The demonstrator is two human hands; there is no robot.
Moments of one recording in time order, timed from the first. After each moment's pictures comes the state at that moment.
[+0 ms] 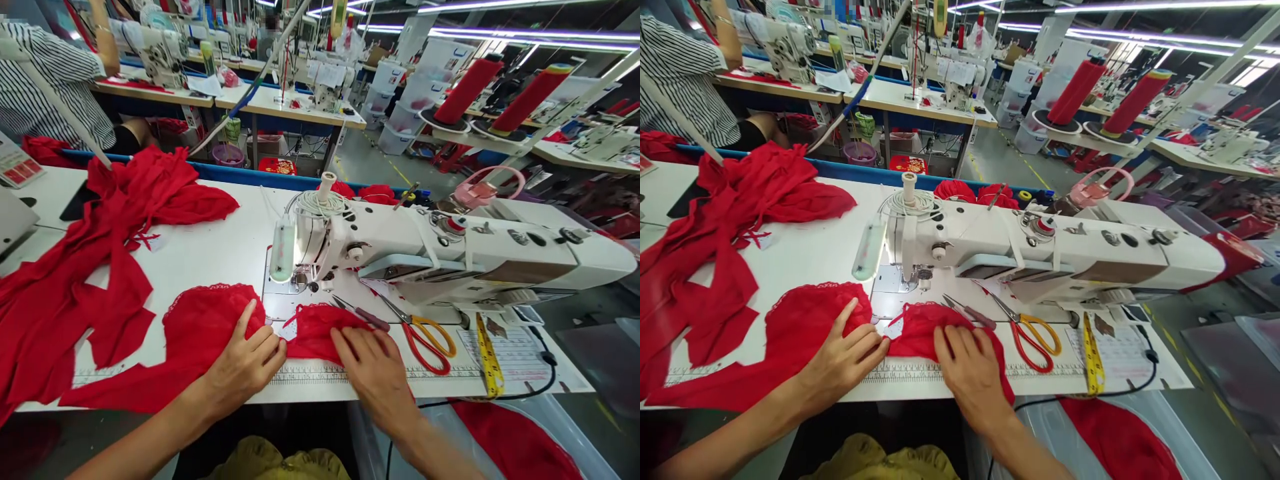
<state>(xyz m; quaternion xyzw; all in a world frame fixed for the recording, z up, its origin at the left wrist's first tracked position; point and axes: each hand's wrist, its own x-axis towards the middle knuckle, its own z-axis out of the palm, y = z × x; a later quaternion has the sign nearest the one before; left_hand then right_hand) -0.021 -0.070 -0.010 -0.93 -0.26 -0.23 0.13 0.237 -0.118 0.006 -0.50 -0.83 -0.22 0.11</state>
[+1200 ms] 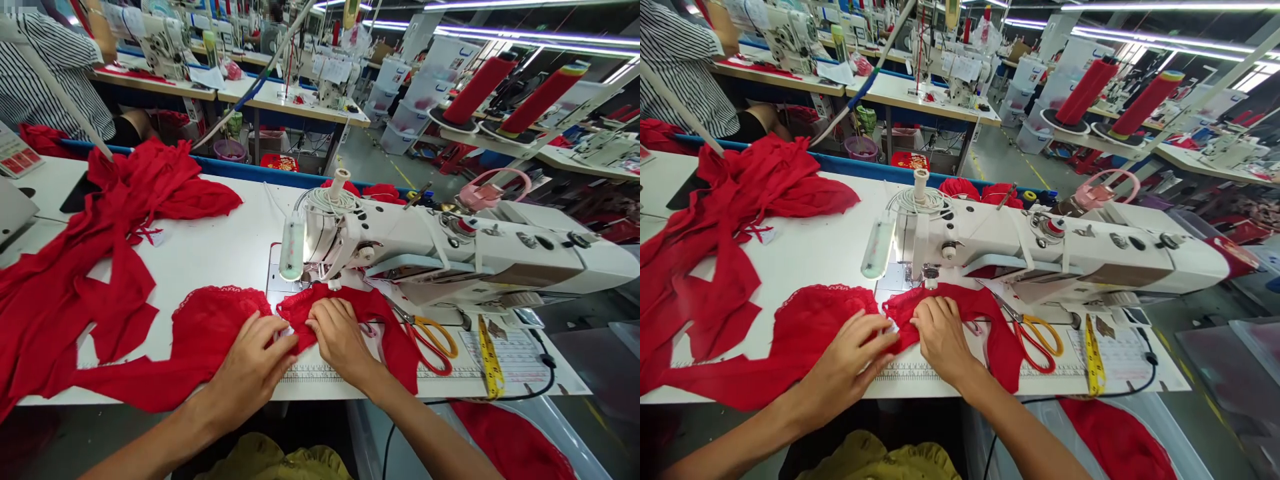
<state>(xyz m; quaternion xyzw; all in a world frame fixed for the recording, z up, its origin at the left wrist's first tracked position) -0.013 -0.081 -0.007 -0.85 -0.39 -0.29 -0.18 0.197 -0.062 -0.008 -0.50 -0.84 0.02 0.22</state>
